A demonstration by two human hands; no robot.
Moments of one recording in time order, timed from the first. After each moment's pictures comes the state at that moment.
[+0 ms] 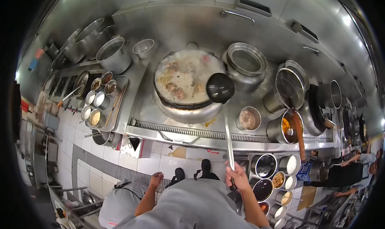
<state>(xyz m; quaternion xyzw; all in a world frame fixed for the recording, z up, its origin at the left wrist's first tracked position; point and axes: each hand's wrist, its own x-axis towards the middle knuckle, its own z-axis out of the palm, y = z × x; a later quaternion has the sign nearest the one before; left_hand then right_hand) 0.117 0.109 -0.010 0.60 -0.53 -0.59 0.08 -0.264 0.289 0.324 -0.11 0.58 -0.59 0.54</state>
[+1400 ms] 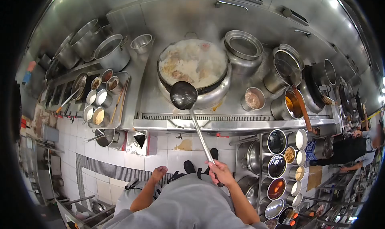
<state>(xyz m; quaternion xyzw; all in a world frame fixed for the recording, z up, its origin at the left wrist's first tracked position) 0.178 0.060 0.017 0.50 -0.63 -0.60 -0.04 -0.122 0.258 0.293 -0.07 0.59 -0.54 0.60</state>
